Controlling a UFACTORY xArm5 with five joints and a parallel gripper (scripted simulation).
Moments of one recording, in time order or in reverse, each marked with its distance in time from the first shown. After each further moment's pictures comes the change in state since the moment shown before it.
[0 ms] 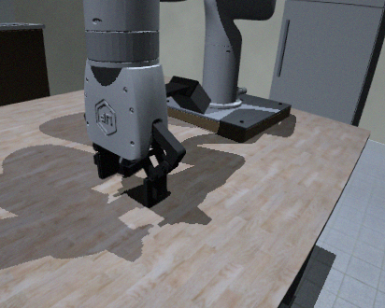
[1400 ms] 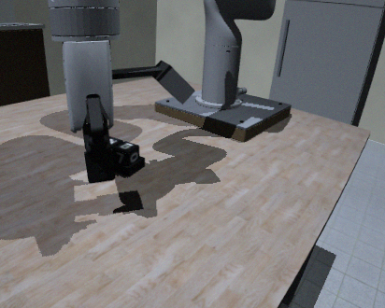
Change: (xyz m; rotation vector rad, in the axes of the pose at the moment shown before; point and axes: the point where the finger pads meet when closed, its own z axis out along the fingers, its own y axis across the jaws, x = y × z) arm -0.012 -0.051 -0.022 -0.003 -0.002 0.518
